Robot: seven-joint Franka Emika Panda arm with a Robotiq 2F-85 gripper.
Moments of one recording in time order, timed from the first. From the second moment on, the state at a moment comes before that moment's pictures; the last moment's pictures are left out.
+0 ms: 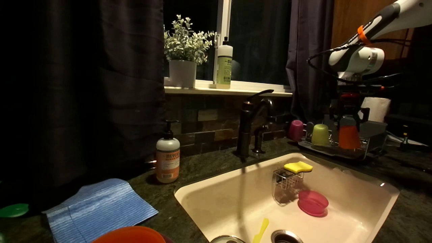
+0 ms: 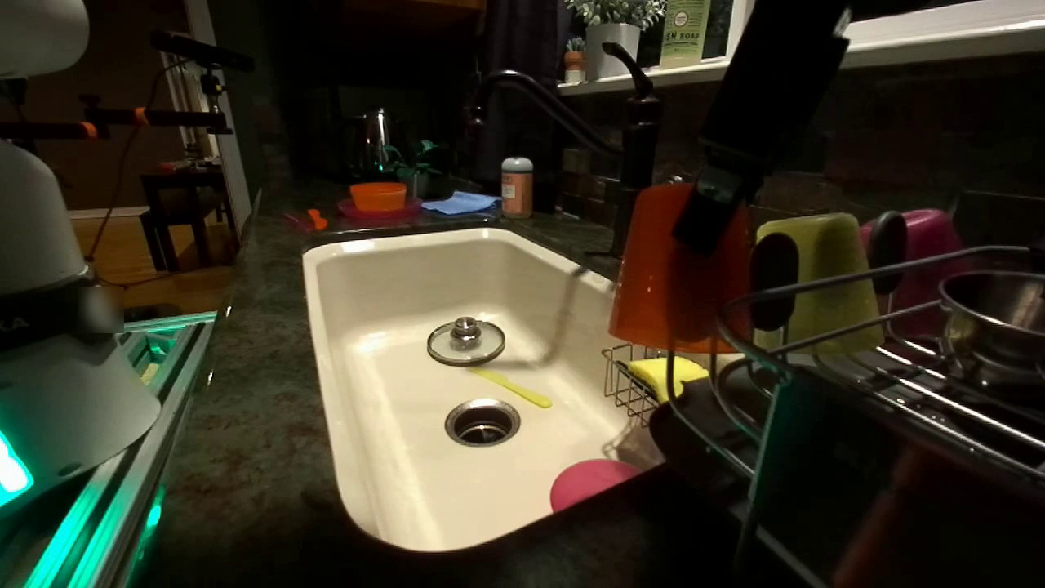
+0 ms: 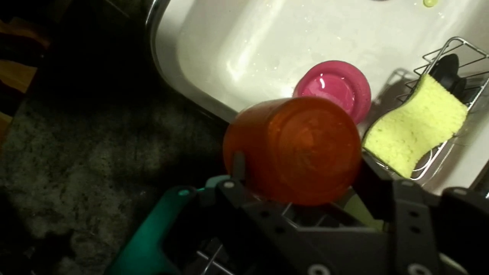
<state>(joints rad) -0.30 0.14 -0.29 -2.02 0.07 1.86 0.36</state>
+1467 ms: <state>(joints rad) -0.32 -0.20 -0.29 -2.23 0.07 1.84 0.57</state>
